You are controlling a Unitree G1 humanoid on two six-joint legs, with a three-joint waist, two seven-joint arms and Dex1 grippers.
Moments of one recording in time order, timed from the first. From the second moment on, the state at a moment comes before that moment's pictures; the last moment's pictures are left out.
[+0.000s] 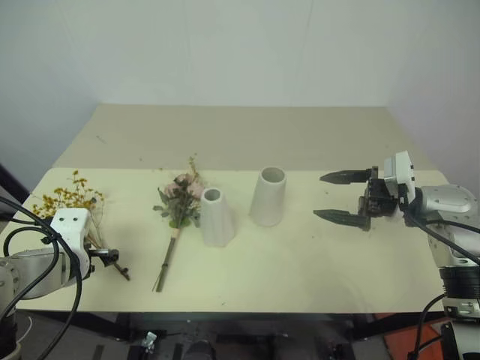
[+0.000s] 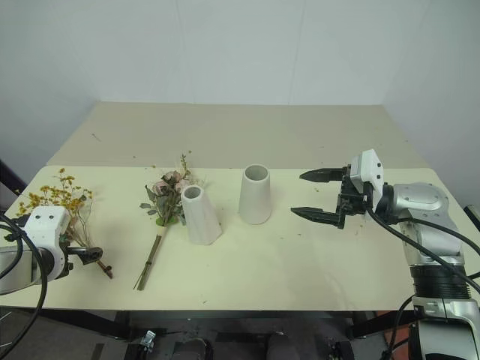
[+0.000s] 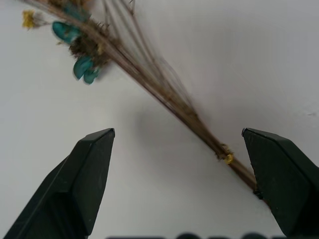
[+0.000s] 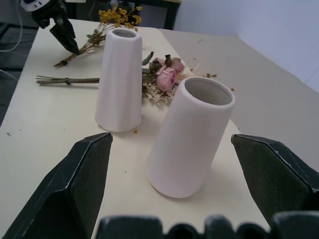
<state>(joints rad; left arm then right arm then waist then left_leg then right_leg) -0.20 0.86 0.55 -0.30 -1.34 1.61 0.62 -0.57 -0.76 -0.11 0.14 0.47 0.13 1.36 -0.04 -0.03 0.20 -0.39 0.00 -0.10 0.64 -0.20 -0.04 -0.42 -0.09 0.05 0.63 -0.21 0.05</state>
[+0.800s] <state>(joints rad) -0.45 0.84 0.37 0.10 -1.31 1.45 0.79 -0.56 -0.76 -0.11 0.12 0.48 0.12 1.36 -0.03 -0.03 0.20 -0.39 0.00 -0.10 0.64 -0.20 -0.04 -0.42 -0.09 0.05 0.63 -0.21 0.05</state>
